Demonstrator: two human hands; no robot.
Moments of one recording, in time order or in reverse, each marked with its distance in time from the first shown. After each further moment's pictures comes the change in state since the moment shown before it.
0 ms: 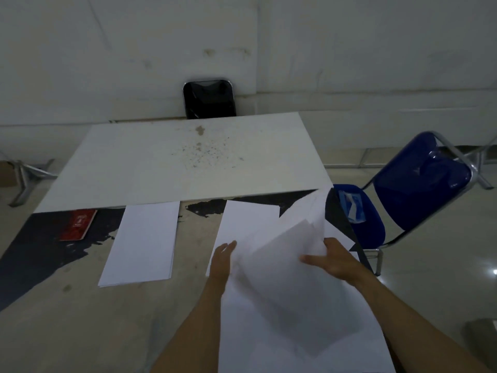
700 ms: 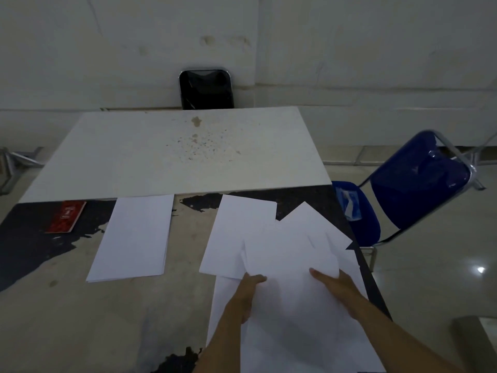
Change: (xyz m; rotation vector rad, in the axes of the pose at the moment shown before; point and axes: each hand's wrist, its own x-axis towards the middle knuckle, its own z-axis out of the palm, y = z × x) left_hand -0.034 -0.052 0.056 -0.192 -0.263 -0.318; right_hand 0.001 0.094 0.021 0.344 0.239 0.345
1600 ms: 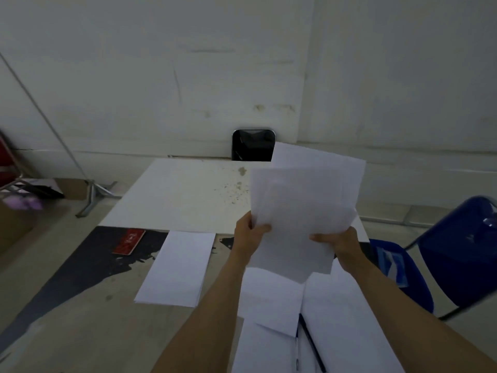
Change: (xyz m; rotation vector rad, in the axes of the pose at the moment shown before) left_hand -0.088 0.221 -0.011 0.220 0.307 0.886; right_hand -0.016 -0.224 0.053 0.214 -0.123 -0.522
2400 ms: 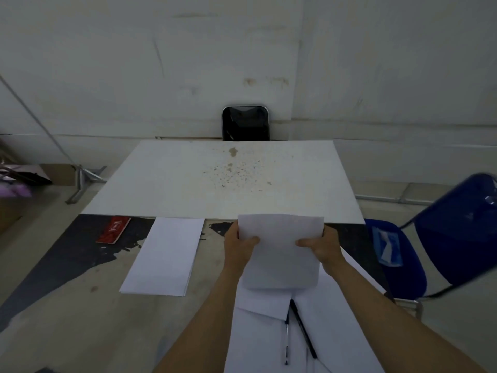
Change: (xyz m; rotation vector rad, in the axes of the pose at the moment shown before) left_hand -0.004 -0.084 0.021 0.028 0.111 -0.050; right_hand 0.017 0.061 0.006 -0.098 -0.020 0.017
